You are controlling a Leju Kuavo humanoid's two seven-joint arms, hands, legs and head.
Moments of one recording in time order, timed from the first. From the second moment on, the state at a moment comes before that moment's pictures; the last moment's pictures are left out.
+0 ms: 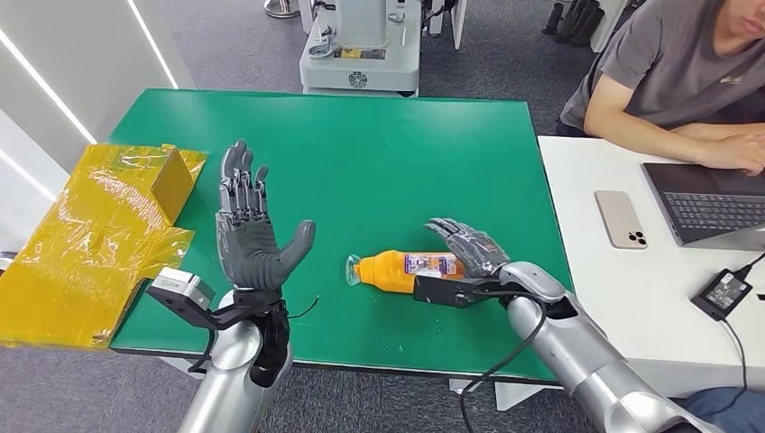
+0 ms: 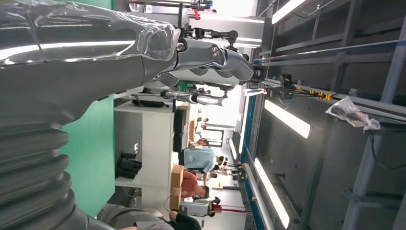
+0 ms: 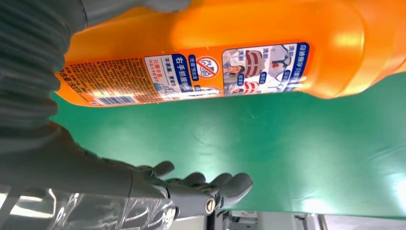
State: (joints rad) left arm -0.25 -0.26 -0.34 -1.35 0.10 0.16 -0.69; right arm -0.63 -0.22 0.69 -0.82 0.71 0.14 -0.24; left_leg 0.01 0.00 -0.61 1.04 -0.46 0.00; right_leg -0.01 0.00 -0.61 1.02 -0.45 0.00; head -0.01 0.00
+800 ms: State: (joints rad) left arm -0.25 -0.25 -0.36 -1.35 0.10 0.17 -0.67; right arm -0.66 -0.26 0.75 -0.79 0.67 0.24 -0.17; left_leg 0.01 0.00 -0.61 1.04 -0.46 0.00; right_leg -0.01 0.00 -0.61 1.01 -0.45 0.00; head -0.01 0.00
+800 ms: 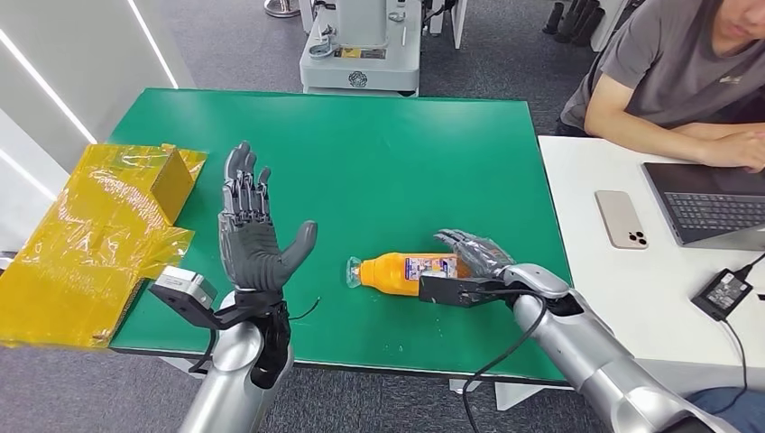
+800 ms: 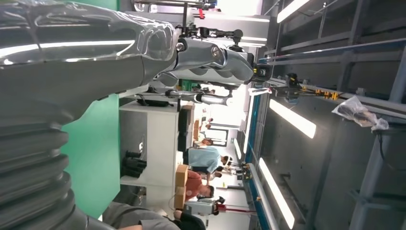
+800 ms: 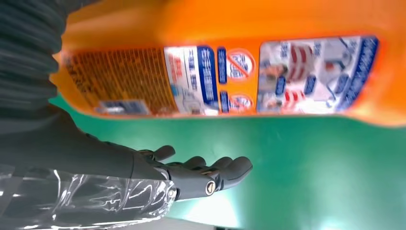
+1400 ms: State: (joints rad) left arm -0.25 -0.25 -0.36 -1.36 0.10 0.17 -0.65; right arm -0.66 -0.30 0.79 -0.78 0.67 0.25 -0.15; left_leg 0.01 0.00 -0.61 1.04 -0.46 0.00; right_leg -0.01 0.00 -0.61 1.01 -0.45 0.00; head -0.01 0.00
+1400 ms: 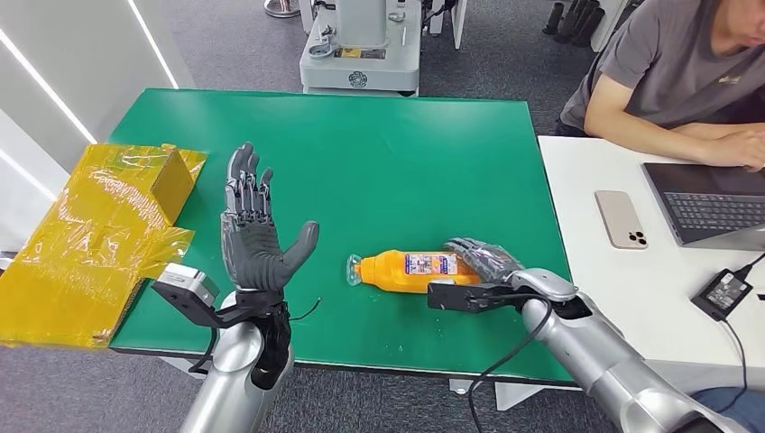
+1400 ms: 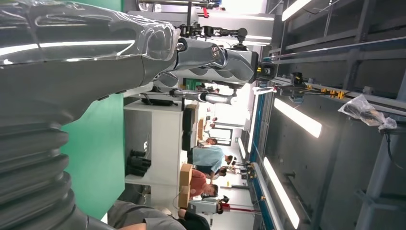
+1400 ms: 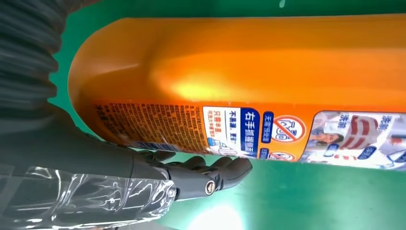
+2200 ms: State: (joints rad) left arm -0.25 -0.25 -0.36 -1.36 0.10 0.17 -0.65; right arm -0.65 -0.29 0.81 -0.79 0.74 0.06 -0.16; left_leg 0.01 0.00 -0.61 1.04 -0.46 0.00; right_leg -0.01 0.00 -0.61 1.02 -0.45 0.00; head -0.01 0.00
